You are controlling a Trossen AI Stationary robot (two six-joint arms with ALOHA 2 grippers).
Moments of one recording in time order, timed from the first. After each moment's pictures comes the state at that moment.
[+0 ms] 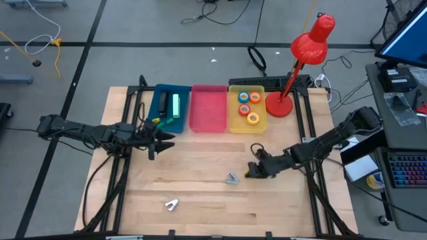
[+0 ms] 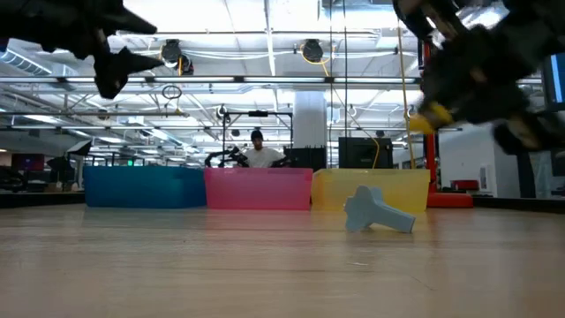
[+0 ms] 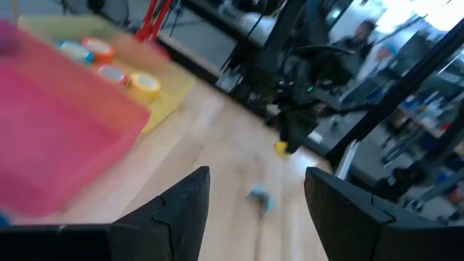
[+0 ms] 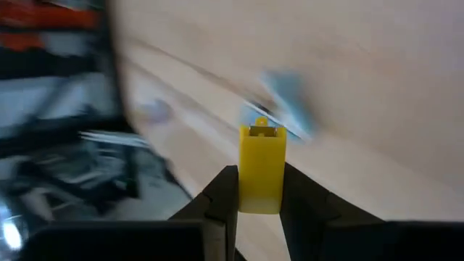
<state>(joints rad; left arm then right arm) -0.14 0.54 0.31 0.07 -0.19 -0.58 0.41 1.29 0.53 0.11 0.11 1.77</state>
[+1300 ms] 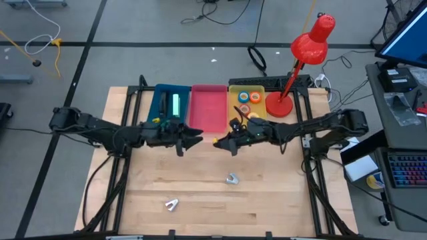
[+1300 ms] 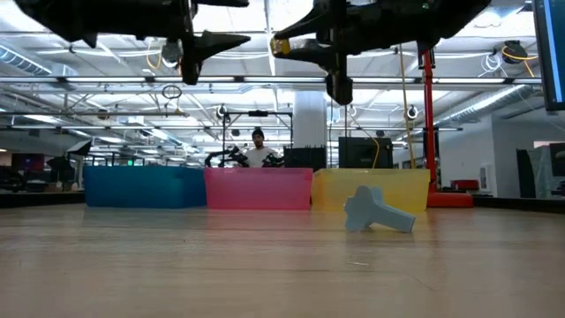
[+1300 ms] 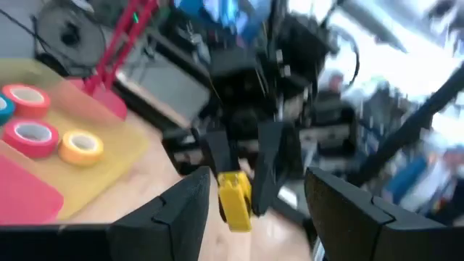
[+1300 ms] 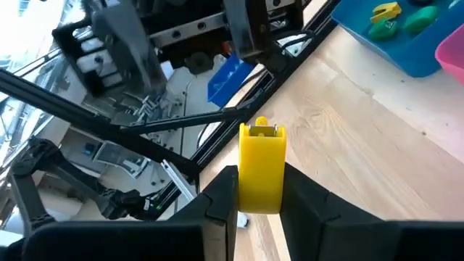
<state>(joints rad) -0.06 1.21 0.53 0.73 -0.14 -0.61 -0.01 1.50 0.85 0.44 -0.14 0.90</state>
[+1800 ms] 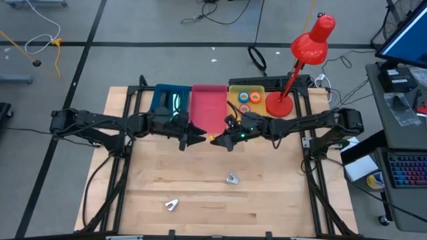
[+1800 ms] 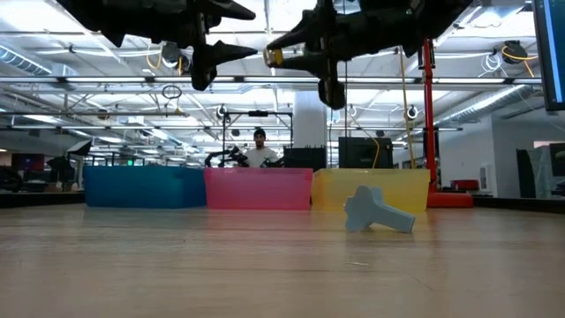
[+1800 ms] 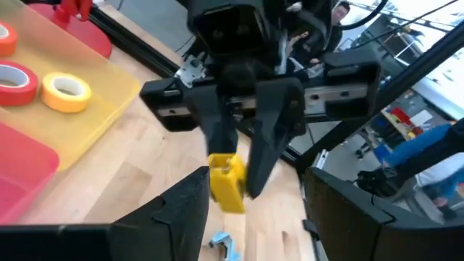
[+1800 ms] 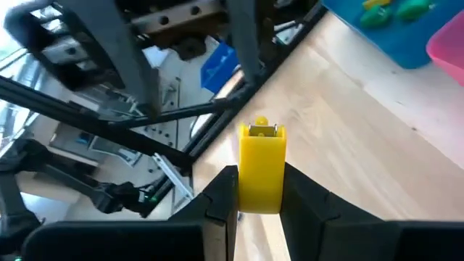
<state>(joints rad) 0.11 1.22 0.68 0.36 0.23 -0.61 -0.06 1.54 0.93 0.35 -0.24 0.90</state>
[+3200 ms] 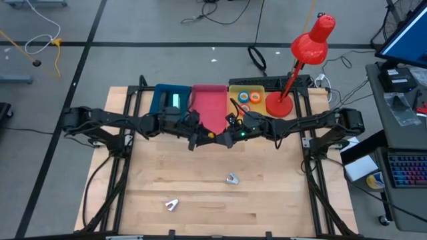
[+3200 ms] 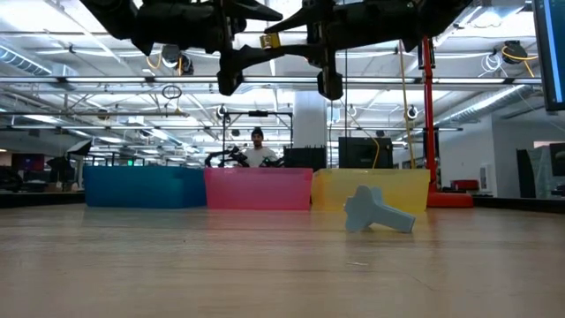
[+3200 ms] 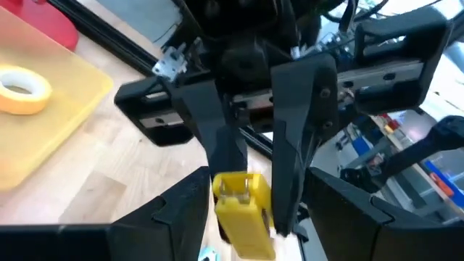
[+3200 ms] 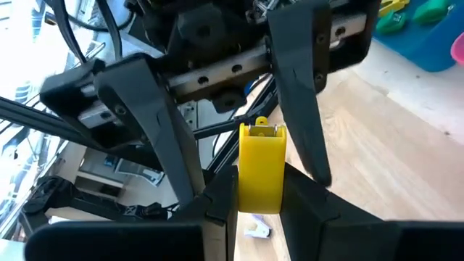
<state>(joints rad) 0.12 1.40 0.78 0.46 0.32 -0.64 -0.05 1.54 0.93 0.42 -0.21 1.01</state>
